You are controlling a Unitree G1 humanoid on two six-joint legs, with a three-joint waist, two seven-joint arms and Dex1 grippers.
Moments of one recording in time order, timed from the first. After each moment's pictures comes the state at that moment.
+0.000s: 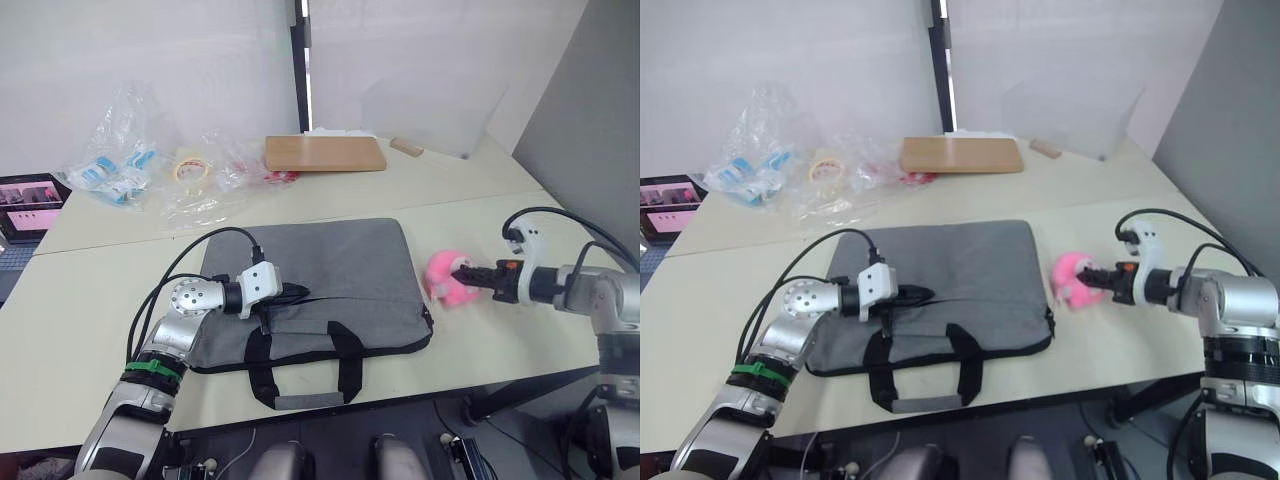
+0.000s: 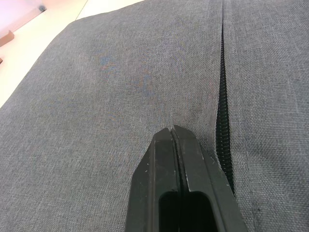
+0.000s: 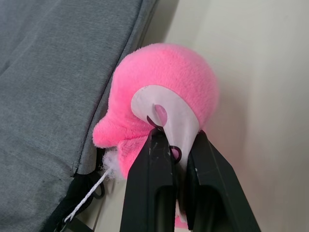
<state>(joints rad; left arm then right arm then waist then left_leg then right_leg) -0.48 0.48 -0.20 0.43 -0.09 -0.26 -1.11 -0.57 -0.79 -0.19 0.25 0.44 1.12 0.88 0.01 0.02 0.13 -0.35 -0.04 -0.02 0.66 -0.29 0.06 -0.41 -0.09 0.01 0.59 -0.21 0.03</state>
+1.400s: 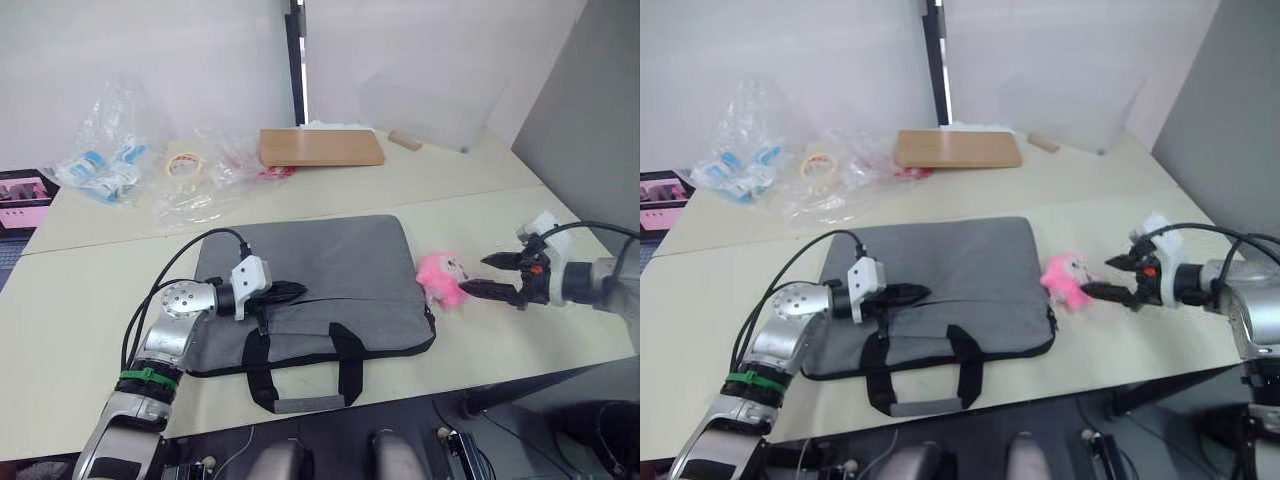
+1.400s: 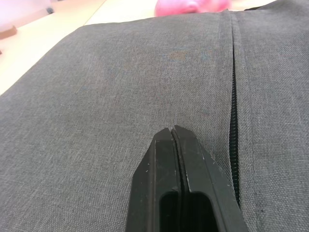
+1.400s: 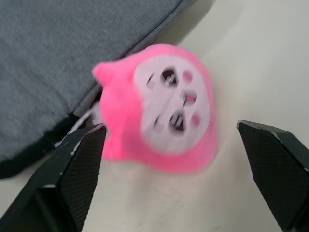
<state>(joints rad) -0.43 0.51 -0.11 0.30 -0.24 -0.11 -1.15 -0.42 -1.01 -0.09 0.11 0.37 0.60 1.13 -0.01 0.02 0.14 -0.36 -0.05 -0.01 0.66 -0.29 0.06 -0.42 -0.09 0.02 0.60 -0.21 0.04</state>
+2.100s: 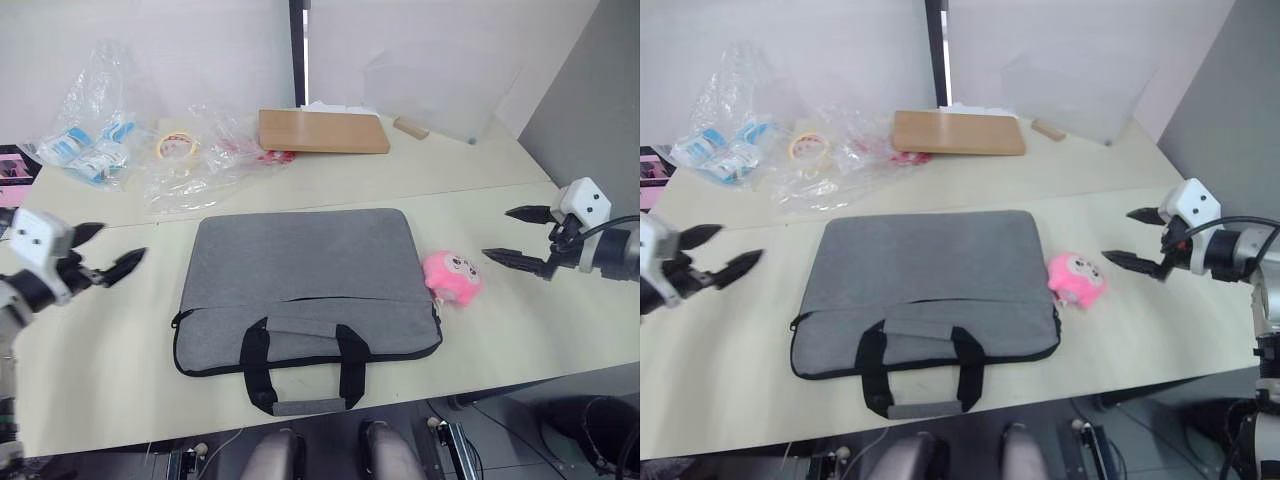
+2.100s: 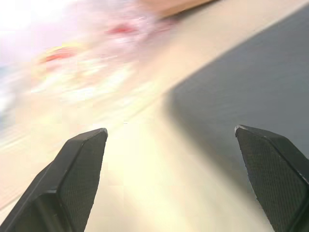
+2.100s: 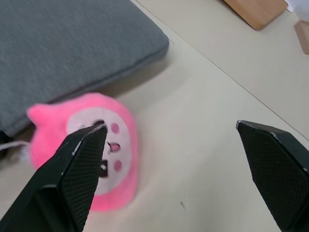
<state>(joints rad) -0.15 0.92 0.51 0.20 -0.38 0.21 -0.88 -0.57 -1.00 -0.13 0.43 0.26 0.11 1.20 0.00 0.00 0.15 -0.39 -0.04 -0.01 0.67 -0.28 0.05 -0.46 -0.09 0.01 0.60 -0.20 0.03</state>
